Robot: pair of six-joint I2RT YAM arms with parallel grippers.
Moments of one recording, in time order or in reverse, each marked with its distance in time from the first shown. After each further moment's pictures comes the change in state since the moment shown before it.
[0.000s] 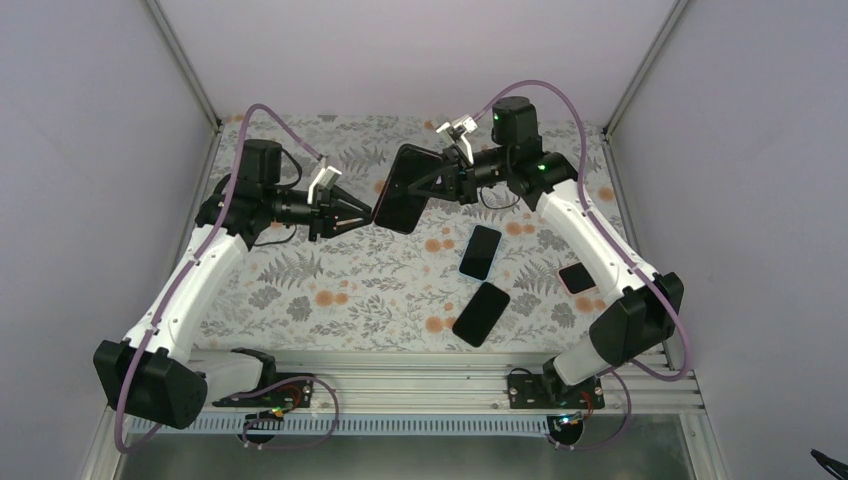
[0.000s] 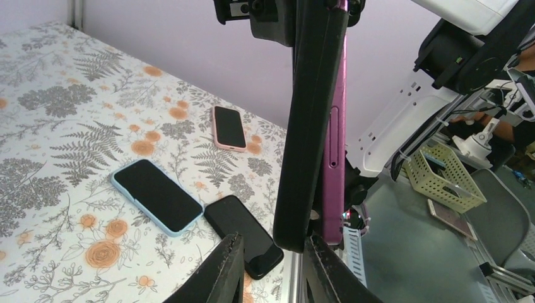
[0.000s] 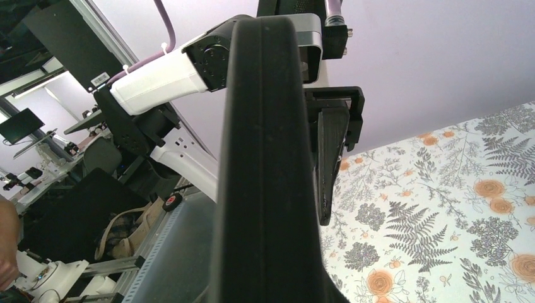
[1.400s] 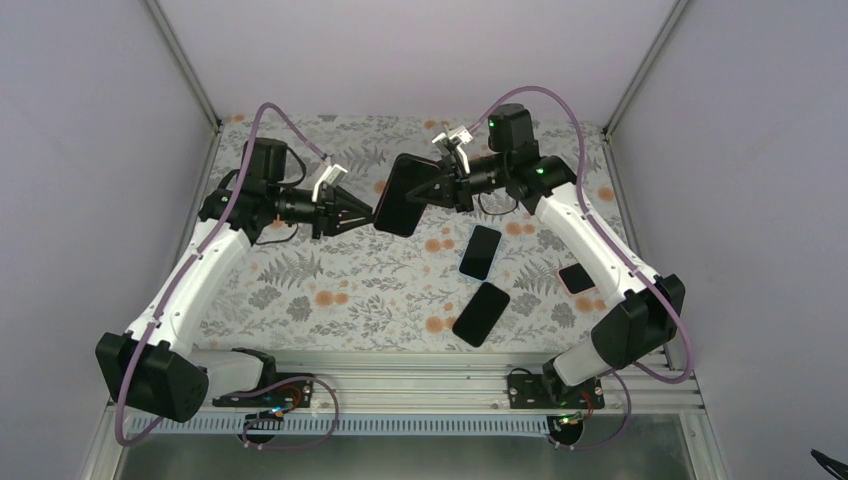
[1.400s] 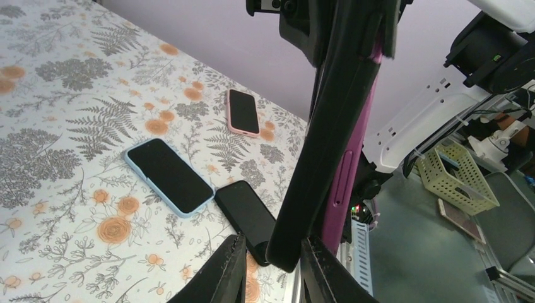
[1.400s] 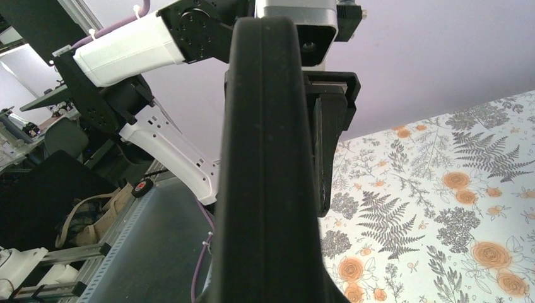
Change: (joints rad) left arm -0.013 0.032 0.028 -0.055 -0.071 -0.011; right arm 0.023 -0.014 -0.026 -0.069 0.084 -0.146
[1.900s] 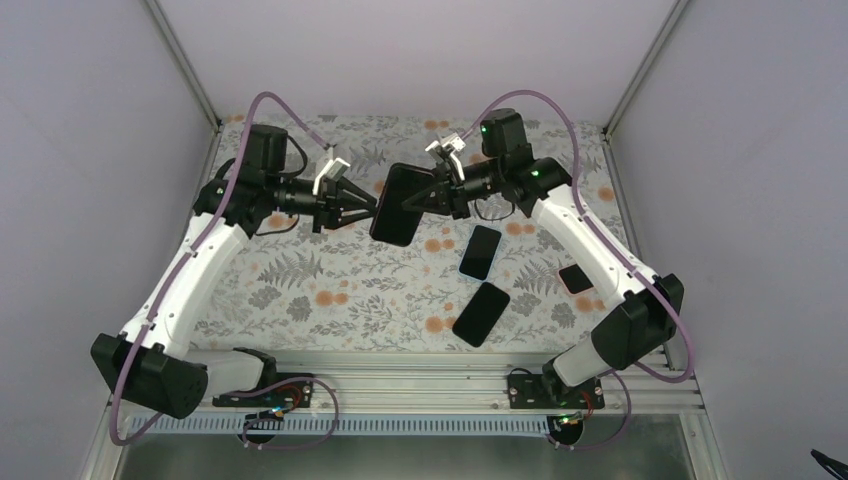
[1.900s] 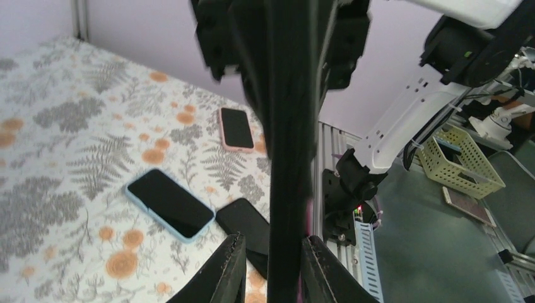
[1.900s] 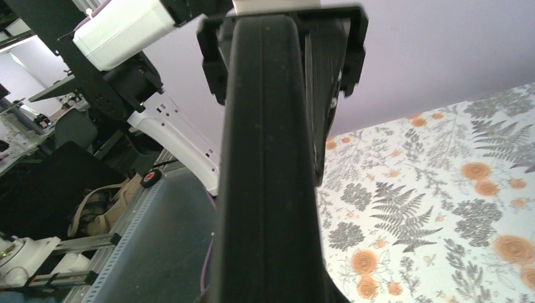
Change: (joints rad) left arm -0.037 0.017 0.107 -0.057 -0.005 0.069; right arm 0.030 0.000 0.000 -0.047 0.012 -0.039
